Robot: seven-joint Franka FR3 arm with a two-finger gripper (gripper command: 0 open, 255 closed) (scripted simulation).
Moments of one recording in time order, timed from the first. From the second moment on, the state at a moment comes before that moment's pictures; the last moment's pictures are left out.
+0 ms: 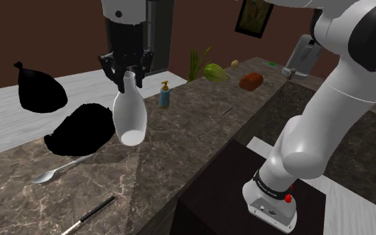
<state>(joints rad) 0.16 -0.04 0.41 -1.73 0.00 1.69 0.65</state>
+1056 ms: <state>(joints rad) 0.34 0.35 0.49 -1.48 -0.18 1.78 0.92</state>
